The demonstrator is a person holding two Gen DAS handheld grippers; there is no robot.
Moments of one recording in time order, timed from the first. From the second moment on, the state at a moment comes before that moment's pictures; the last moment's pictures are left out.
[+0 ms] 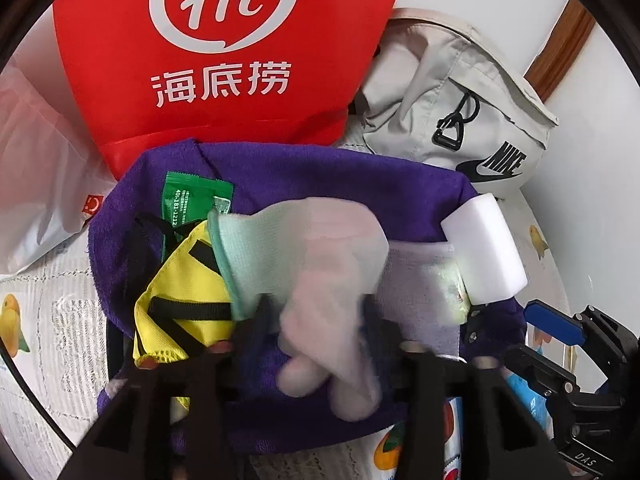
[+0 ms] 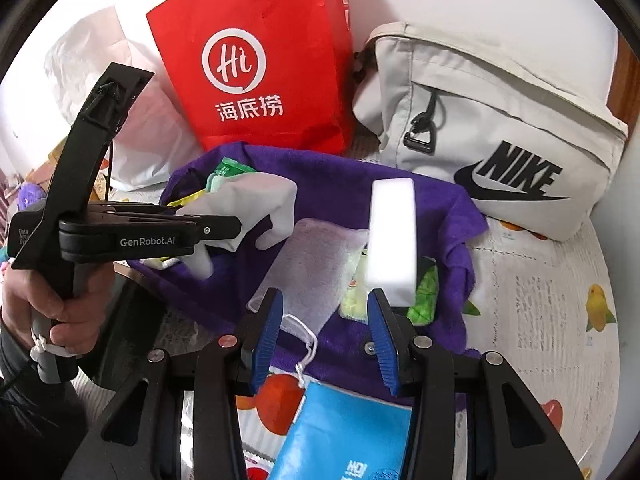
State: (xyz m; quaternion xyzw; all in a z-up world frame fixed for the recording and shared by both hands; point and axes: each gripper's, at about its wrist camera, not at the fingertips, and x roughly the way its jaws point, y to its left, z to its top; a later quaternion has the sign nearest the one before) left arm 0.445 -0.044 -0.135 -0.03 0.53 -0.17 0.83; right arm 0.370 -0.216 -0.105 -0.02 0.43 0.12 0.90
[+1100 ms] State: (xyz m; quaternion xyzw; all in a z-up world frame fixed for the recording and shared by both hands) left arm 0.242 -0.029 -0.055 0.00 0.47 -0.11 0.88; right arm 0.196 -0.235 -0.071 0.00 0.40 0.10 0.91
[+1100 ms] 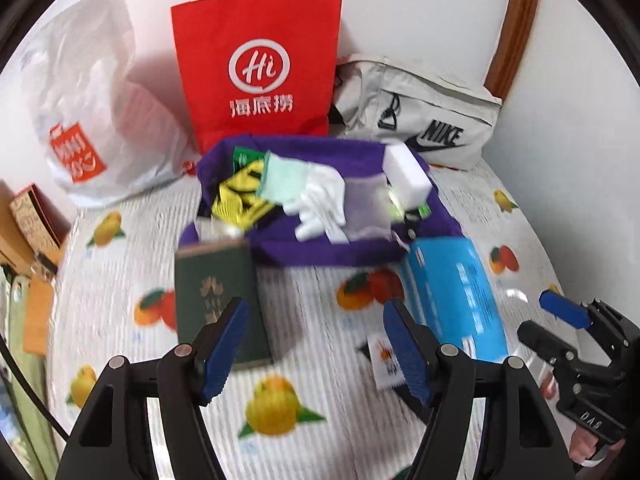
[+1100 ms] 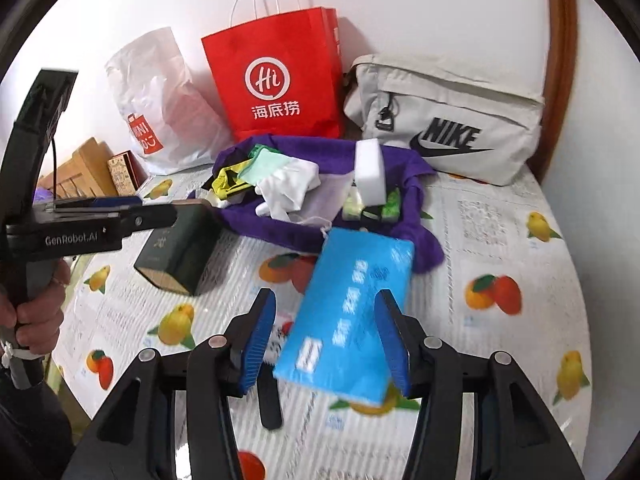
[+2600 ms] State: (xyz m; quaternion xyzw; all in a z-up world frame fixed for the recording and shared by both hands) left arm 0.212 -0.078 -0.170 -0.01 0.51 -0.20 0.83; right arm 0.135 -0.271 -0.158 0.00 0.46 0.10 0.88
